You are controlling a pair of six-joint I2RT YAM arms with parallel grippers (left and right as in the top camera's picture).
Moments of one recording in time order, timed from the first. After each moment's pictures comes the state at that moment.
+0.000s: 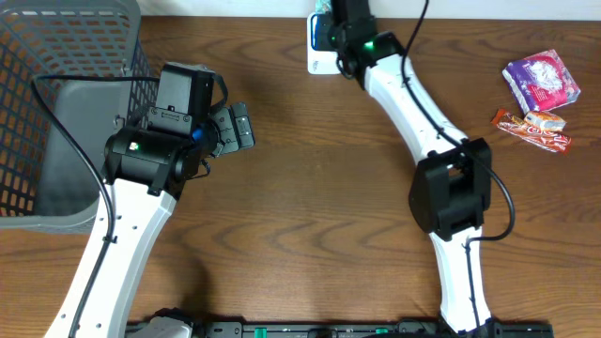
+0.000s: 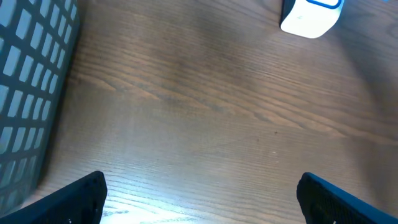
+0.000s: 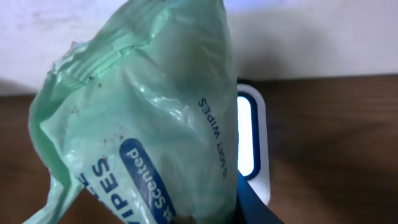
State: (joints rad) left arm -0.26 1.35 1.40 -1.00 -0.06 -0.46; right arm 0.40 2.35 2.16 -0.45 0.14 0.36
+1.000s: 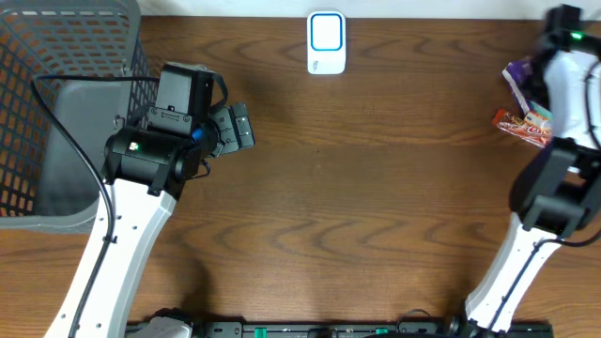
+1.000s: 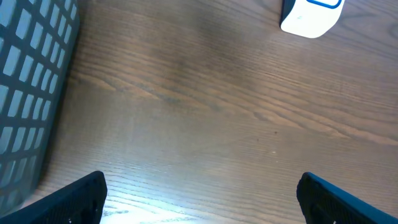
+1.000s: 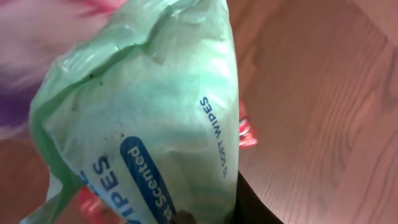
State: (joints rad) left arm -0.26 1.35 1.40 -1.00 -0.06 -0.46; right arm -0.32 2.32 2.14 -1.11 0.52 0.57
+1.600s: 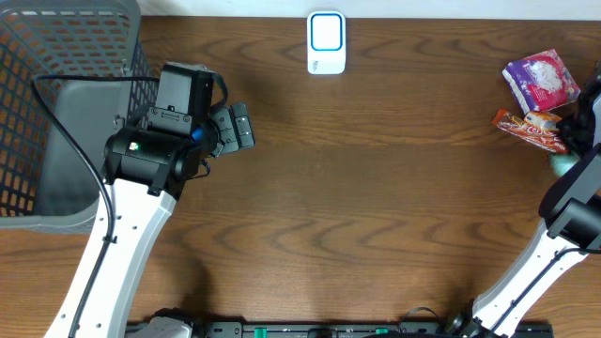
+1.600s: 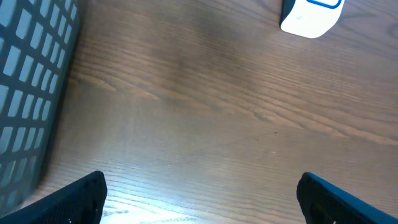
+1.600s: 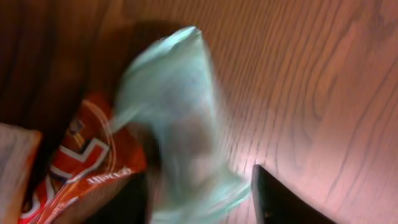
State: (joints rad) left arm -0.26 1.35 1.40 -1.00 -0.06 -0.46; right arm -0.53 2.32 1.99 -1.15 0.43 0.60
